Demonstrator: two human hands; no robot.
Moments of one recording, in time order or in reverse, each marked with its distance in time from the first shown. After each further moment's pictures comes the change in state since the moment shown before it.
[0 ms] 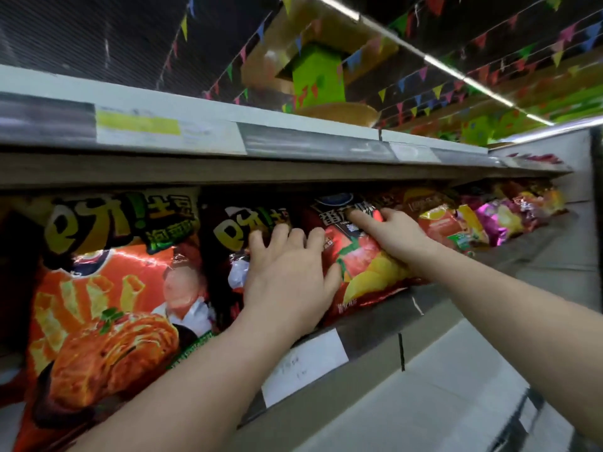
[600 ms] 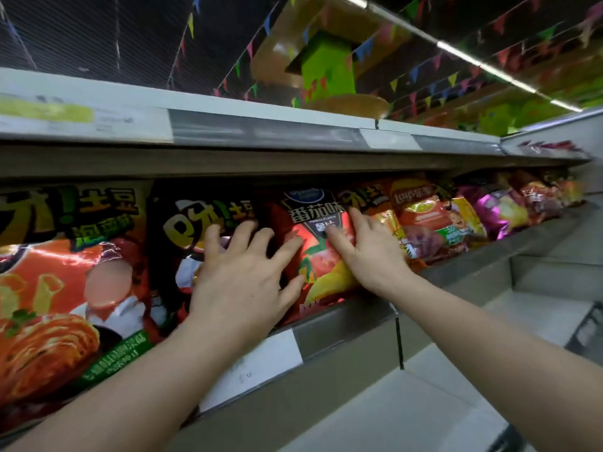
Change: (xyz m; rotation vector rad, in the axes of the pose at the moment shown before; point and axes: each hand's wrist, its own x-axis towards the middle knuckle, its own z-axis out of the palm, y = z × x) left_hand -0.006 -0.001 0.014 0.218 -0.030 0.072; right_hand -0.014 0.030 0.018 -0.276 0.063 -0.270
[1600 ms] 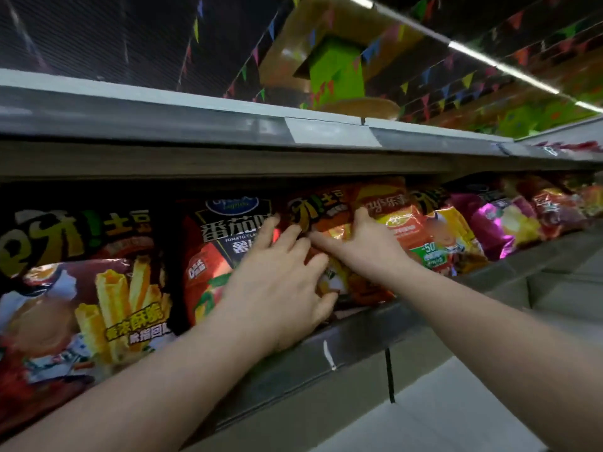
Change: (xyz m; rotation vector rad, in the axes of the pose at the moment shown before) left_hand 0.085 0.099 0.017 0.114 -0.119 0.204; right_hand 0.059 0.080 -0.017 0.166 -0.141 0.080
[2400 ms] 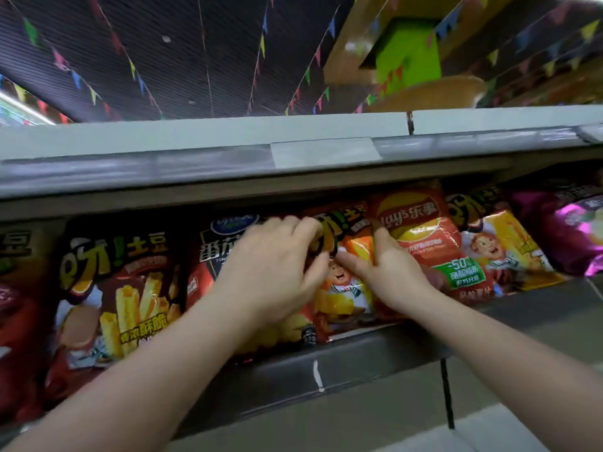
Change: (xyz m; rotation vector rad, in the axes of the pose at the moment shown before) left_hand 0.022 0.002 -0.033 -0.156 0.035 -0.289; right_hand 0.011 0.033 0.004 0.196 -0.115 -0.182
